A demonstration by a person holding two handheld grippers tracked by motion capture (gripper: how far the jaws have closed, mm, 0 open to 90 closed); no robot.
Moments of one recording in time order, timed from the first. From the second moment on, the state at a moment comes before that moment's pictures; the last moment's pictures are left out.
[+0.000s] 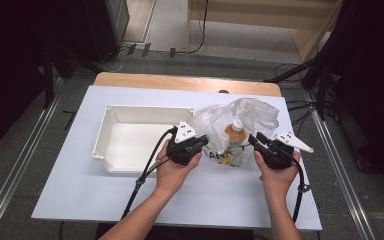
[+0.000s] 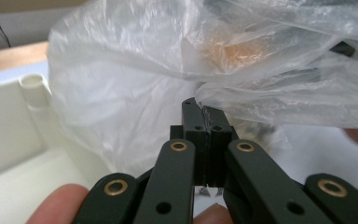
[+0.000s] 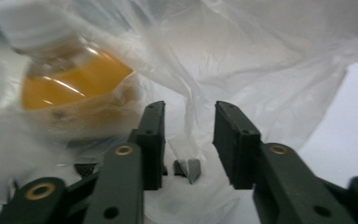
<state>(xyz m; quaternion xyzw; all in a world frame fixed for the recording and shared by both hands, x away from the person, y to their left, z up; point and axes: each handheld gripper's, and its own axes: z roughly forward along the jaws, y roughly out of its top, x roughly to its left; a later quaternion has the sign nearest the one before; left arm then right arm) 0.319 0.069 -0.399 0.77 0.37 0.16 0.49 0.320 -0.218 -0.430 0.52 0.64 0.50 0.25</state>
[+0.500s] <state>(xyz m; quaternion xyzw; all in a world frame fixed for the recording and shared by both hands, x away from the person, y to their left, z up) 0.314 0.060 -0.418 0.78 0.38 0.16 0.47 0.303 -0.208 -0.364 0.49 0.60 0.55 0.30</state>
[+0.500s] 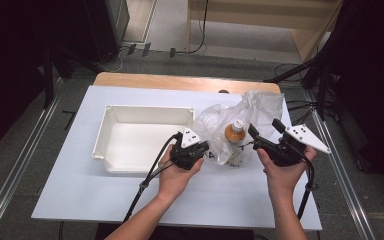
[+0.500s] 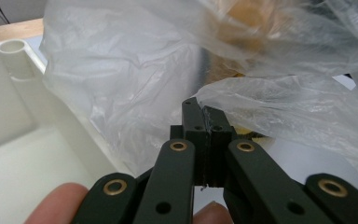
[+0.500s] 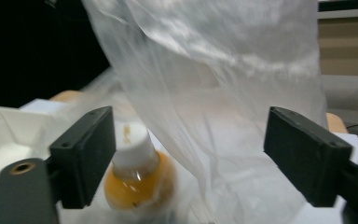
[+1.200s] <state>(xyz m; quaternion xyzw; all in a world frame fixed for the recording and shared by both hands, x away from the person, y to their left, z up) 0.287 0.061 -0.434 0.78 0.36 0.20 0.47 0.368 -0.202 -0.413 0.53 0.65 0.50 0.21</state>
